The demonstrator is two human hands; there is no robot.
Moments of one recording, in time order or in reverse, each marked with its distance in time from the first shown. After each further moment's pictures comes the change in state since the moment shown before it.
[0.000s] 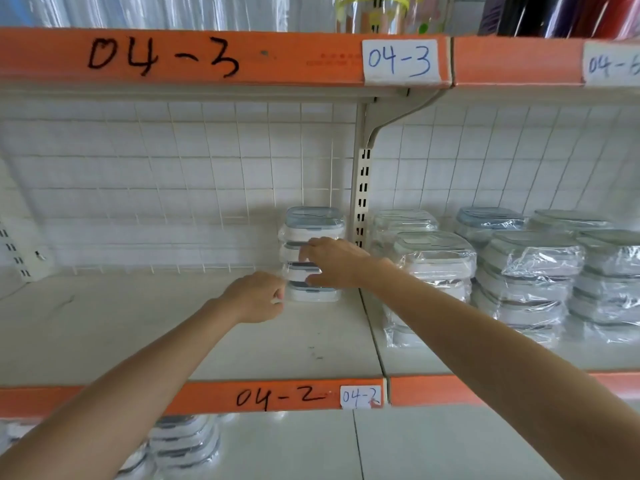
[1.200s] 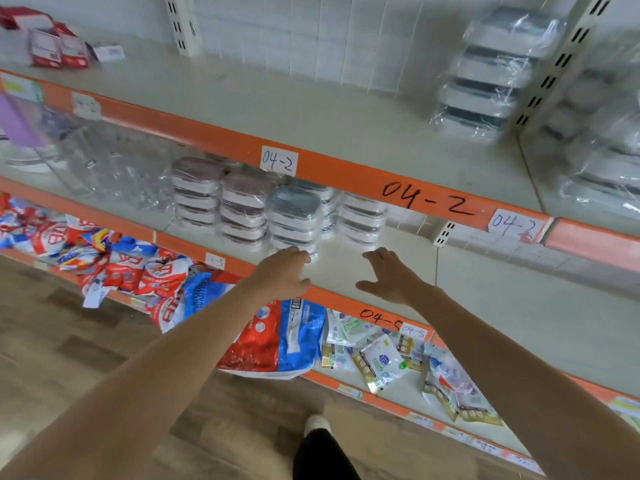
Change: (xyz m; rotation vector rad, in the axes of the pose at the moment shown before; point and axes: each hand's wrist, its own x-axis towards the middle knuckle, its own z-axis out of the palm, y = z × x) left_hand -0.258 -0.051 0.197 -0.254 -0.138 -0.354; right_hand -0.090 -0.181 0.256 0.340 -0.403 0.100
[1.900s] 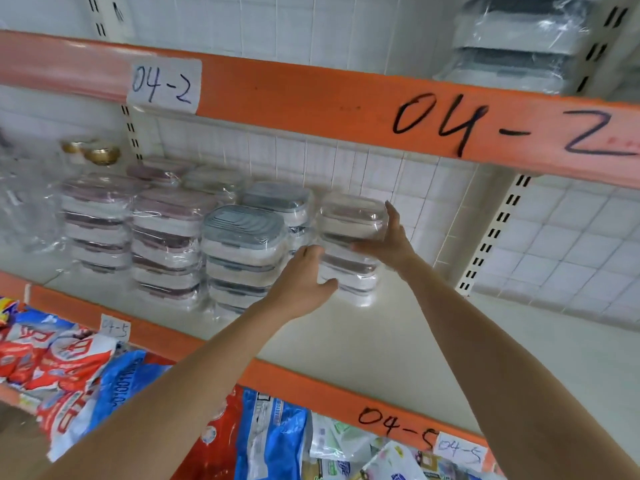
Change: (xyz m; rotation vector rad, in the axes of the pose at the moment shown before) left_hand 0.205 -0.013 0.118 -0.351 0.384 0.072; right_hand 0.227 0.133 0.035 0.858 0.504 0.083
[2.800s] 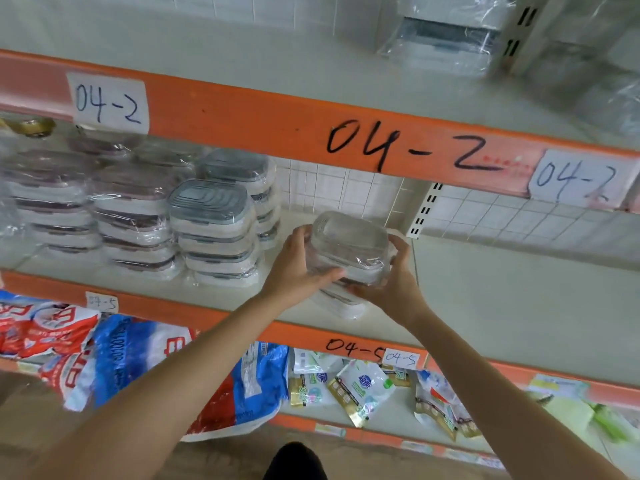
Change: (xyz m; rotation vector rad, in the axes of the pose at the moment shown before) left_hand -0.042 0.051 0.001 -0.283 -0.145 -0.040; right_hand -0.174 0.001 -0.036 -0.078 0.058 0.000
